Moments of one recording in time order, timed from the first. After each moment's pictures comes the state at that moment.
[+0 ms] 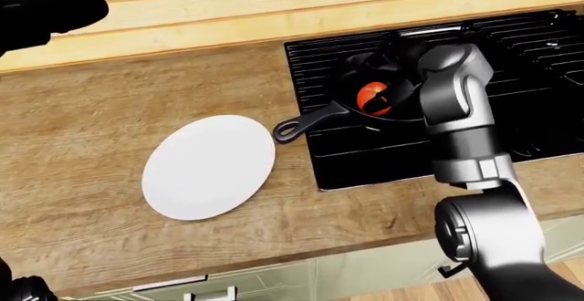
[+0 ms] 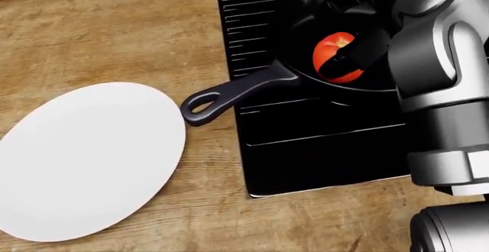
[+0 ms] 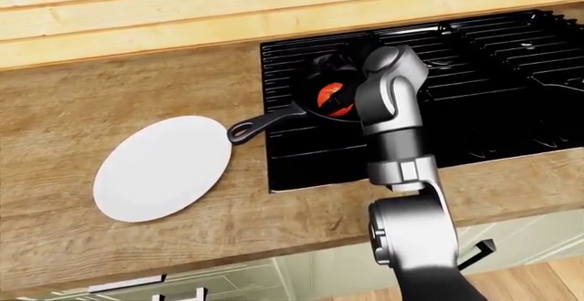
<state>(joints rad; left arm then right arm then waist) -0.73 0.87 0.44 -0.53 -1.14 0.72 0.53 -1.15 -0.32 -0.03 0.52 -0.82 0.72 0.80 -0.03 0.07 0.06</state>
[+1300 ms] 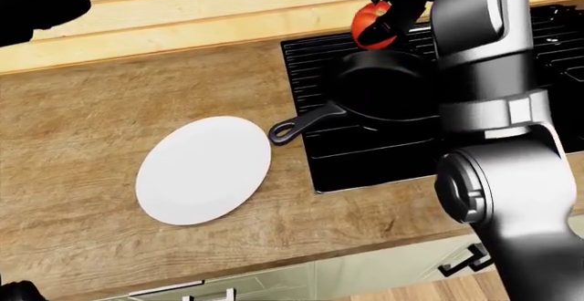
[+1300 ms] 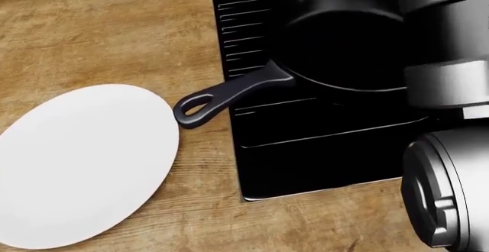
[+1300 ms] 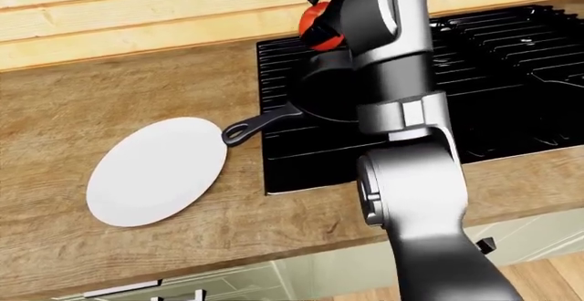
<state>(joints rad) -0.71 0.89 0.46 -0.51 -1.16 0.70 0.54 -1.51 -0.30 -0.03 0.62 -0.85 0.68 0.79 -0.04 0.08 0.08</state>
